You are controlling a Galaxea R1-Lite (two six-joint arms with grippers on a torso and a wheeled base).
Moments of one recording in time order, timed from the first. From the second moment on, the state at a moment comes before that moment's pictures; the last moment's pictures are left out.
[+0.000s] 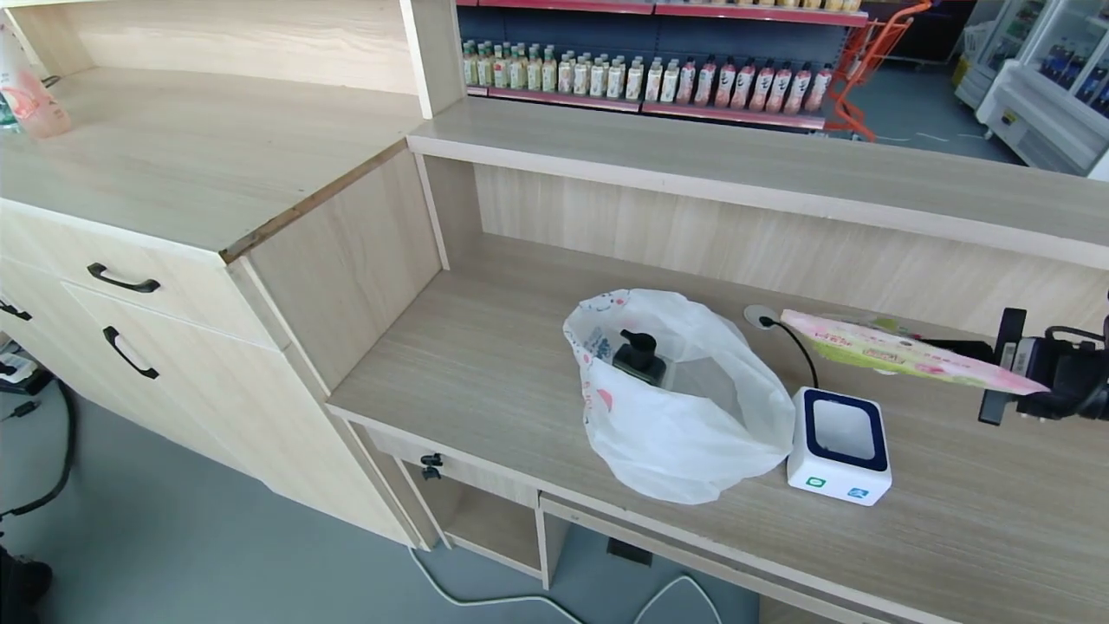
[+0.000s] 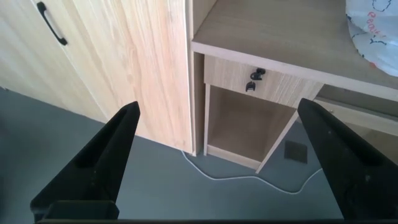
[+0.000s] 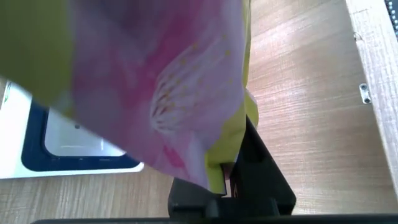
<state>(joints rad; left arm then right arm) 0.00 0.00 0.00 0.00 -0.01 0.01 -0.39 1.81 -0.86 -0.49 1.09 -1.56</state>
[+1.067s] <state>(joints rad) 0.00 0.00 0.00 0.00 -0.01 0.01 -0.40 1.86 -0.87 -0.26 1.14 -1.91</state>
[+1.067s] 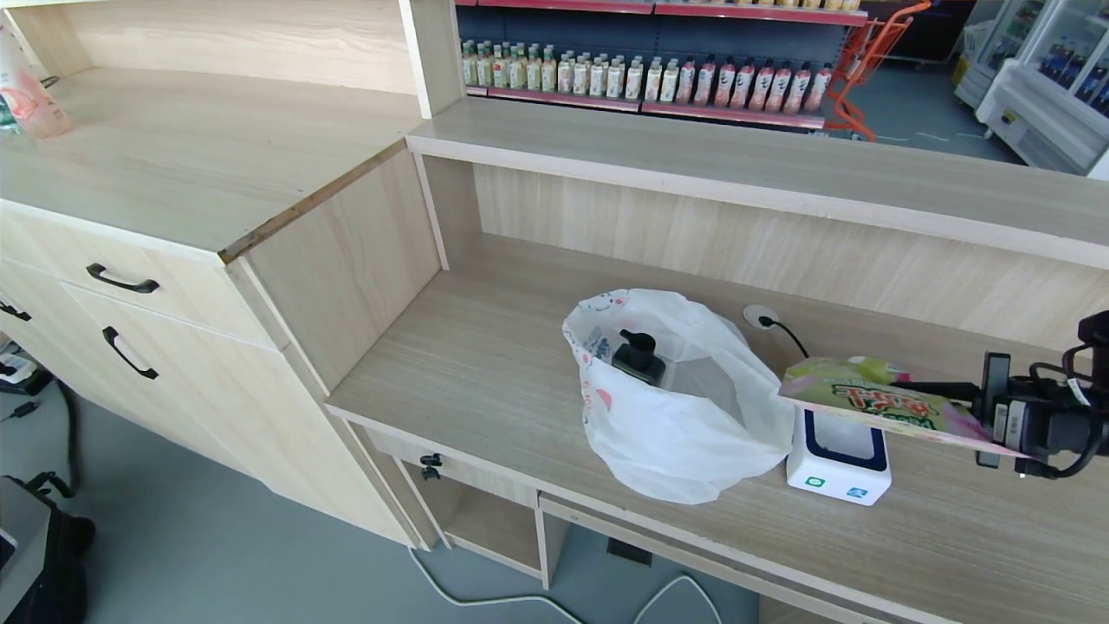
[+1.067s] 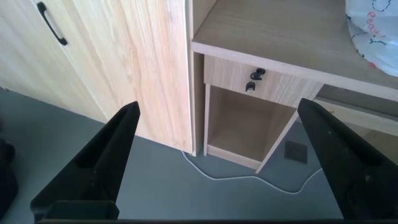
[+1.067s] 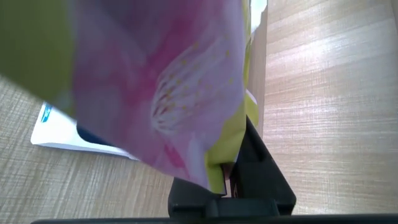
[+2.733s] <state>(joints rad) 0.00 0.00 0.00 0.00 -0.01 0.01 -0.48 1.55 -0.93 -0.03 1.14 -1.27</state>
